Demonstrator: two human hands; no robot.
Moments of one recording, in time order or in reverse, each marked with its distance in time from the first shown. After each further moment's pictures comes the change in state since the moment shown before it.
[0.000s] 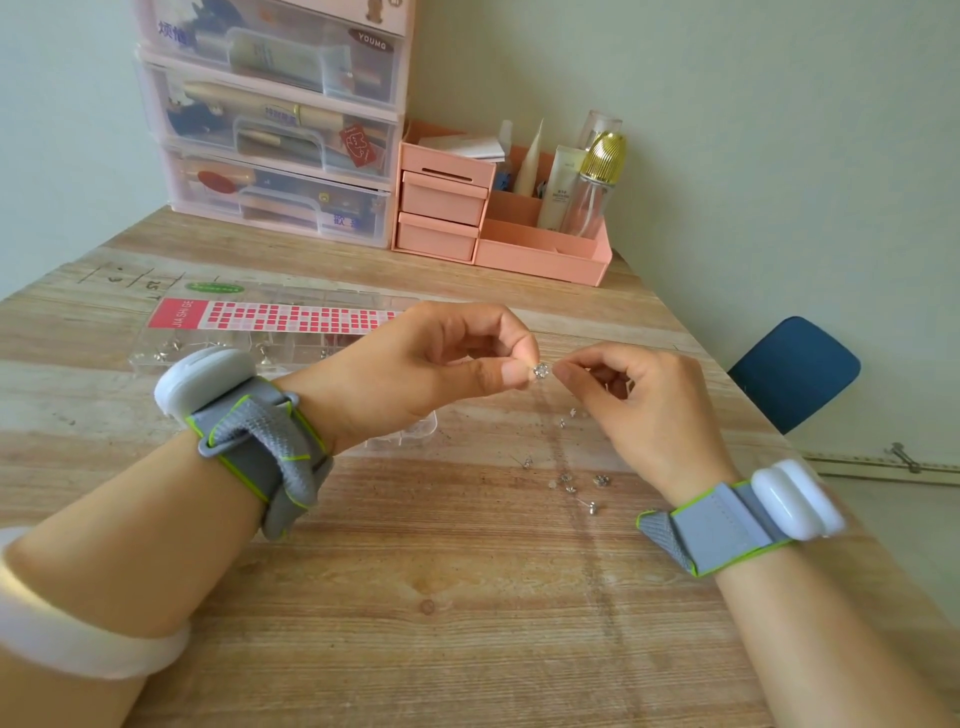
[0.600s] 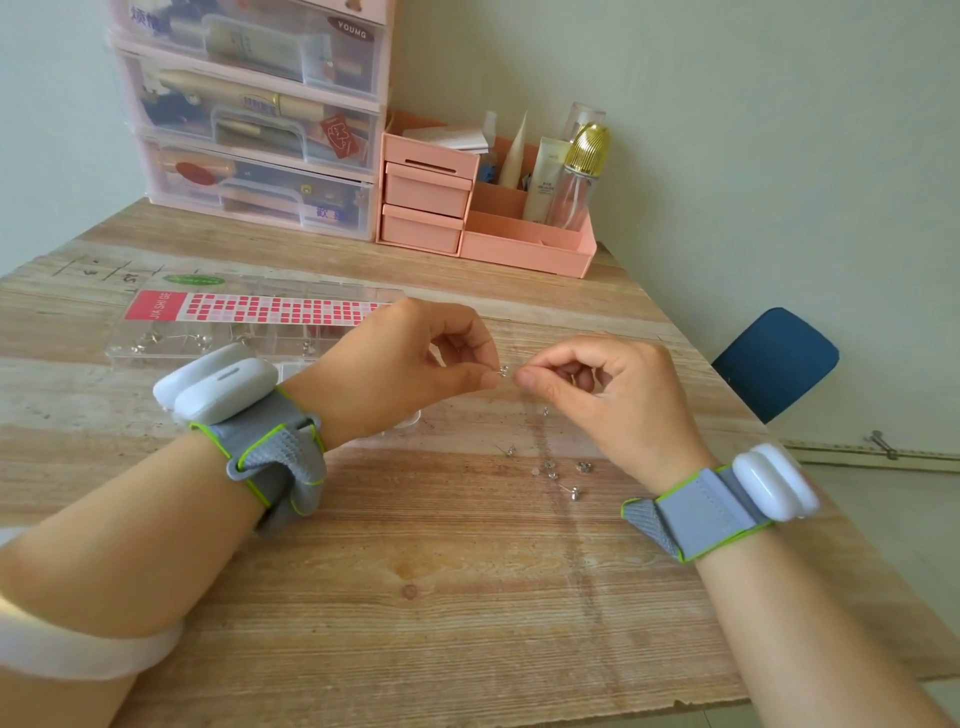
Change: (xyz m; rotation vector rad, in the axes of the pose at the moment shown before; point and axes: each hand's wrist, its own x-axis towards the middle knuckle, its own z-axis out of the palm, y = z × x) left_hand 0.005 -0.011 0.002 0.439 0.203 -0.103; right_hand -0.003 -0.011 -0.001 0.187 -0.085 -0.099
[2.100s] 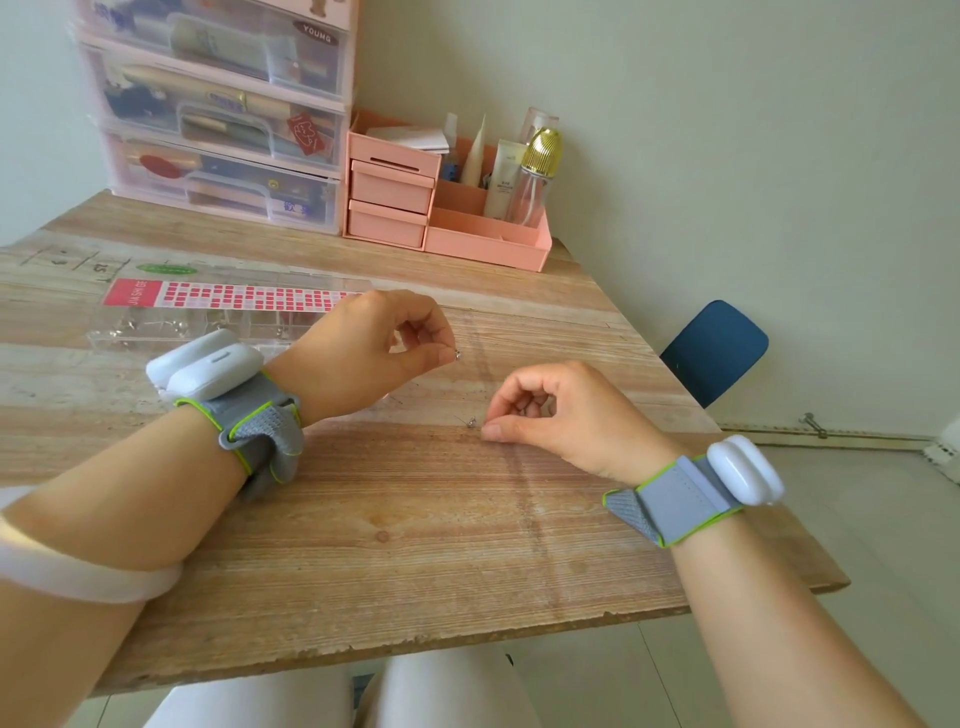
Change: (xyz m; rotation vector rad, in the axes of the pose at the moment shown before) left_hand -0.009 0.005 0.000 0.161 0.039 0.030; right_hand -0.021 -0.017 -0.015 -0.023 -0.415 0.234
